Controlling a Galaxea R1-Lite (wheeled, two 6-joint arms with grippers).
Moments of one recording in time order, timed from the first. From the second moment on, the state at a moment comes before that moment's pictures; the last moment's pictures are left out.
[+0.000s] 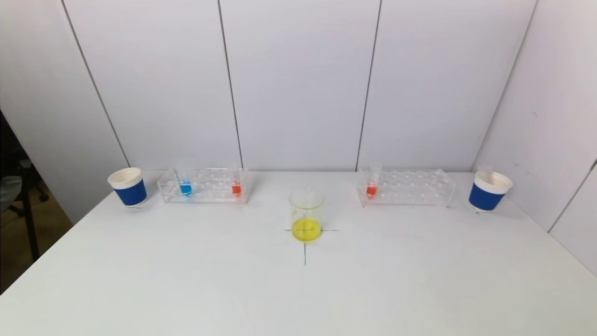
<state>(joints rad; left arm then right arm) -0.01 0.00 -0.05 0.13 0.00 -0.02 0.00 0.00 -0.01 -0.22 0.03 -0.08</state>
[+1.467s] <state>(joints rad) -0.01 0.00 -0.06 0.14 -0.01 0.04 0.00 0.00 0.00 -0.01 -0.02 0.05</state>
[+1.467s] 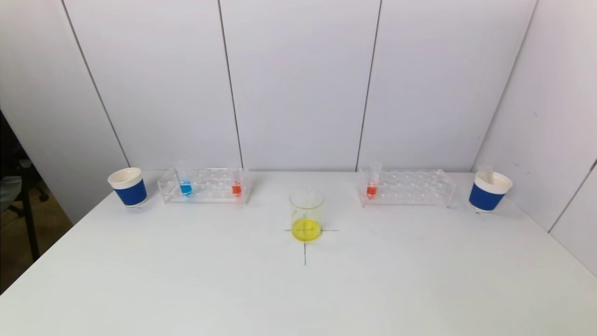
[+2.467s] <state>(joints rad) -0.01 0.25 -0.53 0.27 0.00 0.04 0.00 0.00 0.00 -0.01 -0.02 0.05</state>
